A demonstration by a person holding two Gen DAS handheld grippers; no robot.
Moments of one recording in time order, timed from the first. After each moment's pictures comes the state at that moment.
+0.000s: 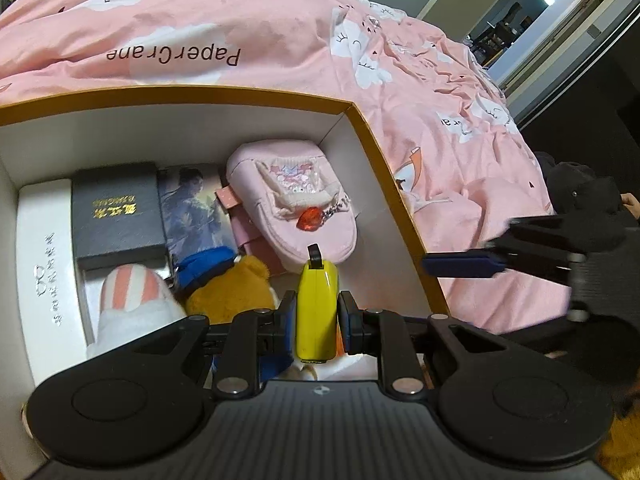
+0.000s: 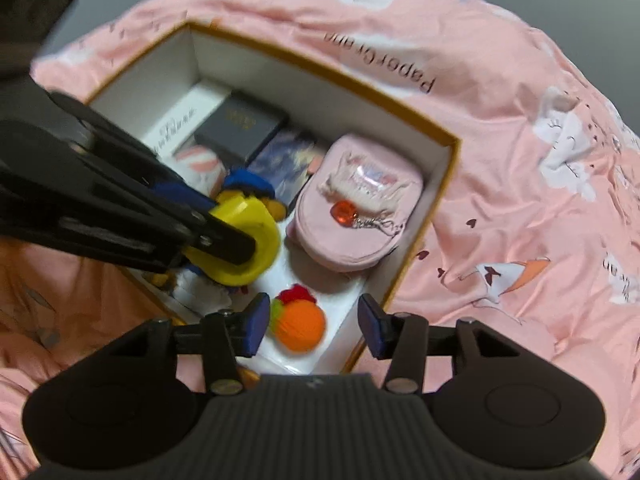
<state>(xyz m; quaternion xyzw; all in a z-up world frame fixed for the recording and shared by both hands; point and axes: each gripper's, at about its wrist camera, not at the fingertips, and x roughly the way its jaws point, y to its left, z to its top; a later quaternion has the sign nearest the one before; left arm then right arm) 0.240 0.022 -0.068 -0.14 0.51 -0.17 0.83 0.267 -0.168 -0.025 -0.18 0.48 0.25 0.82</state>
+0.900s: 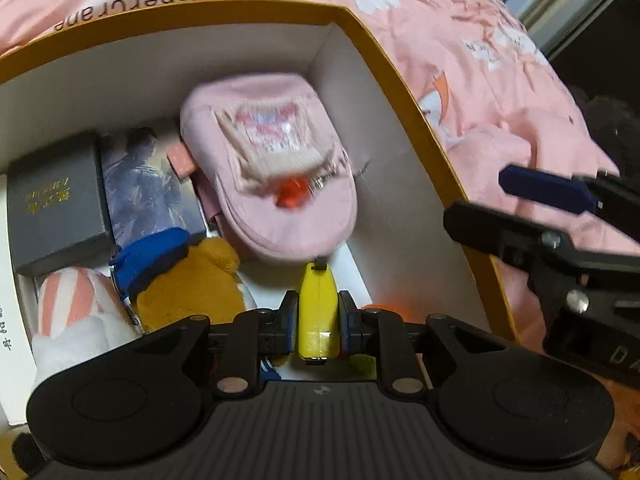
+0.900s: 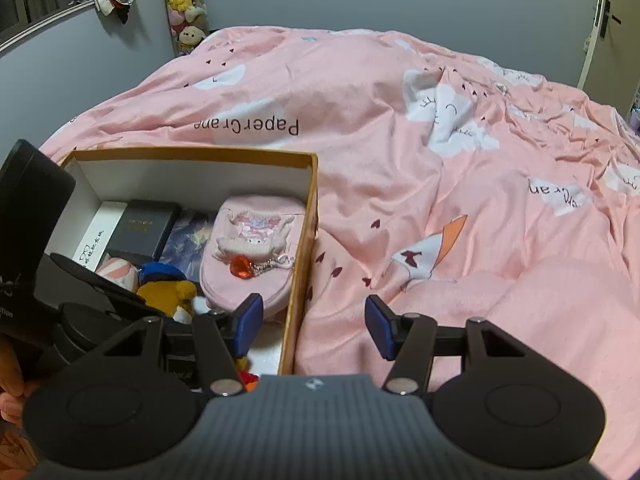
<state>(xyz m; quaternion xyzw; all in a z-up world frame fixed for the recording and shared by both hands) 0.265 -0.018 -0.114 -0.08 0.57 -0.16 0.80 0.261 -0.211 -0.040 -0.03 0.41 0.11 0.90</state>
